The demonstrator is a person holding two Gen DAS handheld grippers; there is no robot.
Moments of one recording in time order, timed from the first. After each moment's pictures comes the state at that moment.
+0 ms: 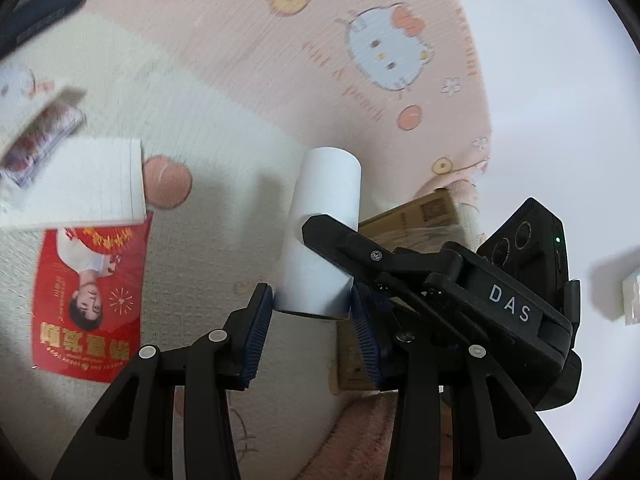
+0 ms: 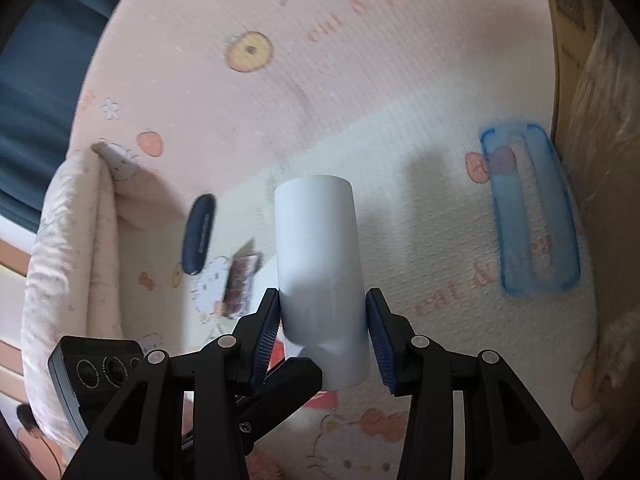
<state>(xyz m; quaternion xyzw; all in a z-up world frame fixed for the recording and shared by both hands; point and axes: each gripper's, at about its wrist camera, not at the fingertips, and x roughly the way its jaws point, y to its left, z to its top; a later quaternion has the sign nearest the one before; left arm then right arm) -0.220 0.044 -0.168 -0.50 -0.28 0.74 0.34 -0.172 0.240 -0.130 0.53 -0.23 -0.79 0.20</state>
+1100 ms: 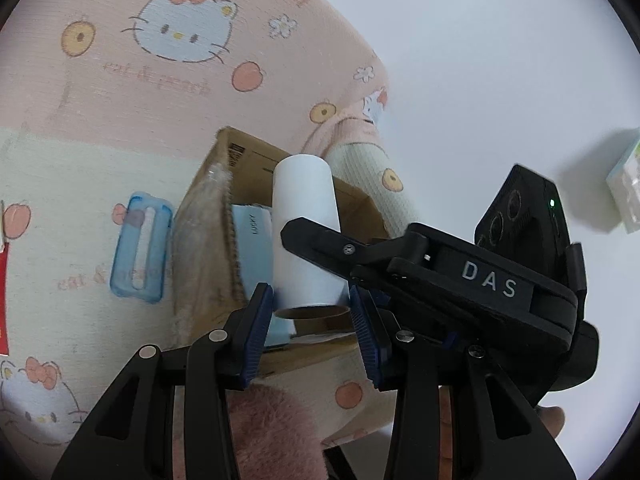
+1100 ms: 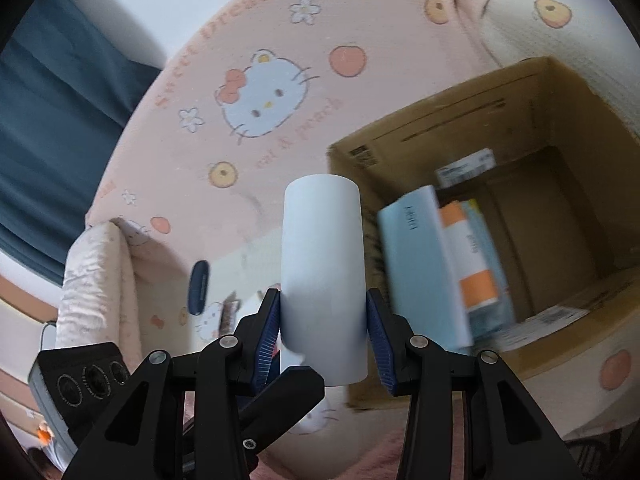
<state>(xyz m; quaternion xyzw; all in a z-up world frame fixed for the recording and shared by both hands) -0.121 0.232 -0.047 -0.46 -0.18 0.75 0.44 -0.120 0.442 0.000 0.48 -0.25 -0.83 0.13</state>
